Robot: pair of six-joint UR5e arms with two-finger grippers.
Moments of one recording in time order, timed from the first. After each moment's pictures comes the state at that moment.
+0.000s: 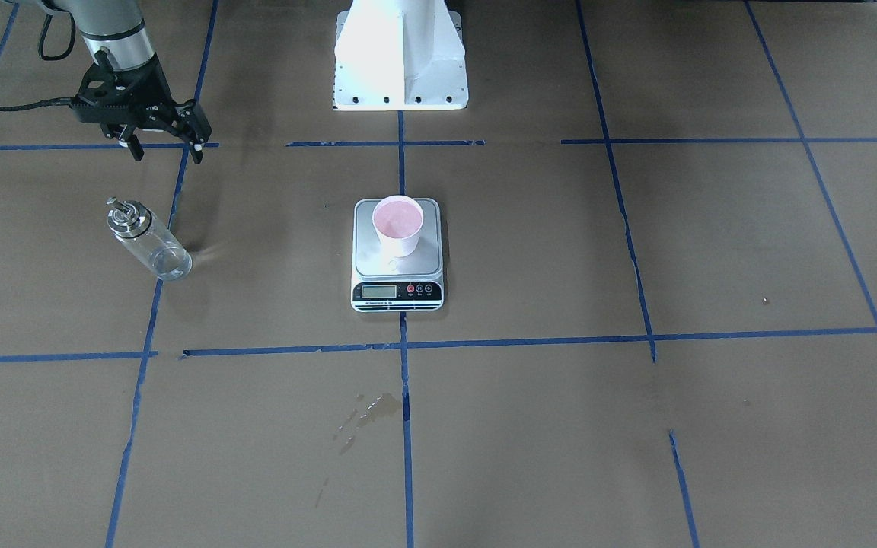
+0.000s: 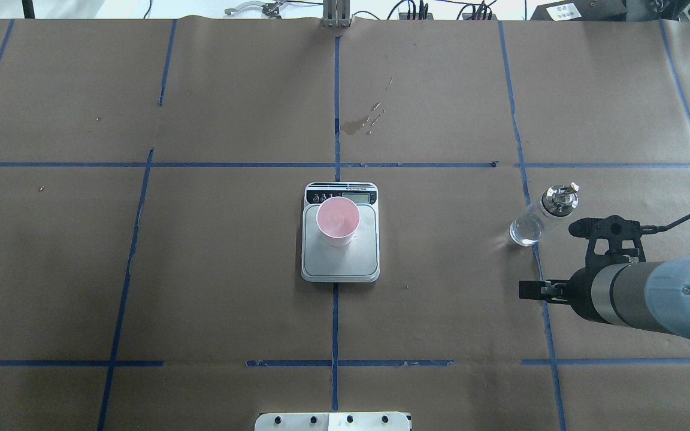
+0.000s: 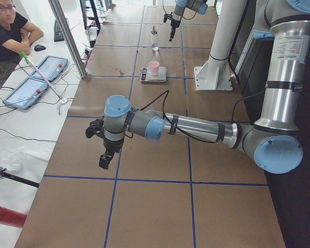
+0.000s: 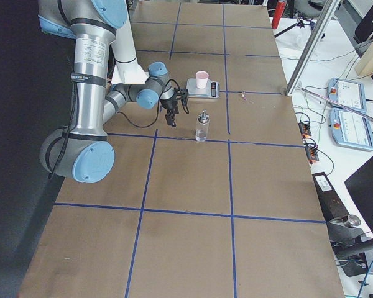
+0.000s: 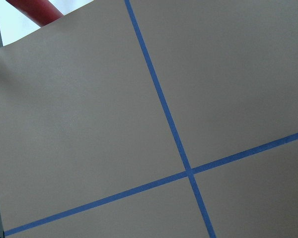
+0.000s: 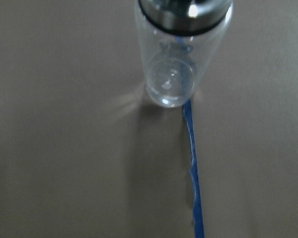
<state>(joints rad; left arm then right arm) -1.53 -1.64 -1.66 -1.73 -2.16 0.12 0.40 -1.72 2.28 -1.36 1.70 1.37</state>
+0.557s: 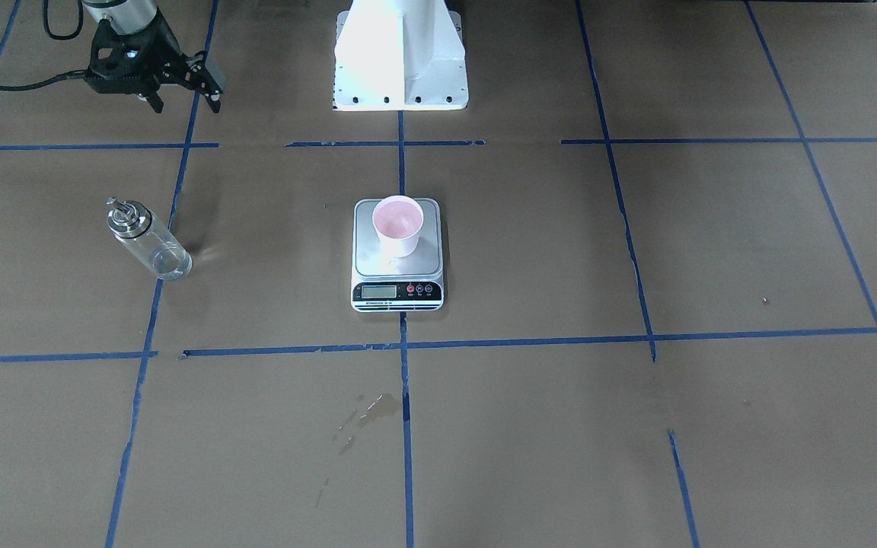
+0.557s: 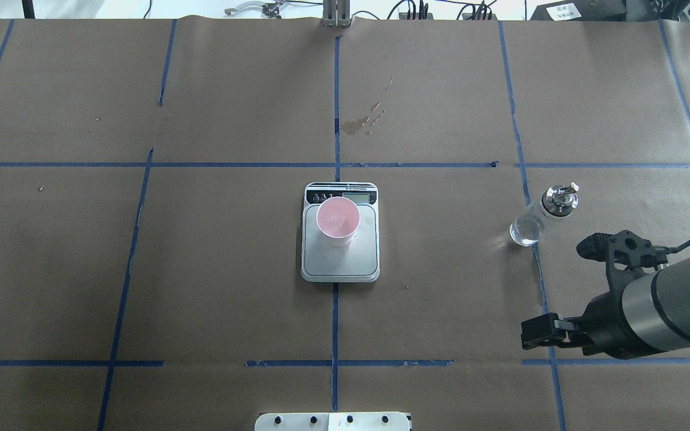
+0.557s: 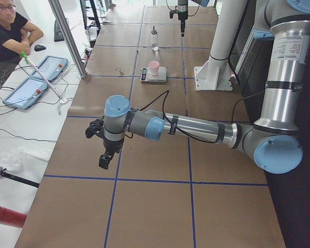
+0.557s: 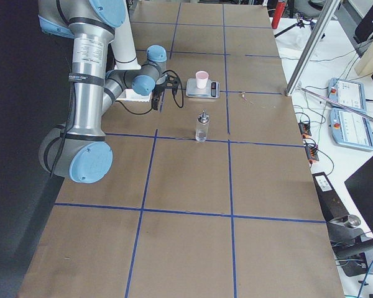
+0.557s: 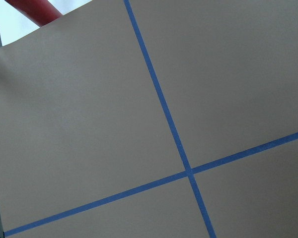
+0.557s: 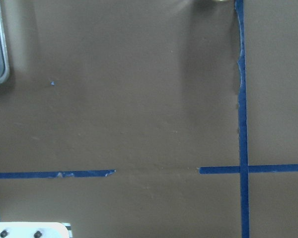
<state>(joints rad) -1.52 -1.64 -1.66 -1.74 -2.16 0.12 0.48 -1.71 2.42 -1.42 2.06 1.37</state>
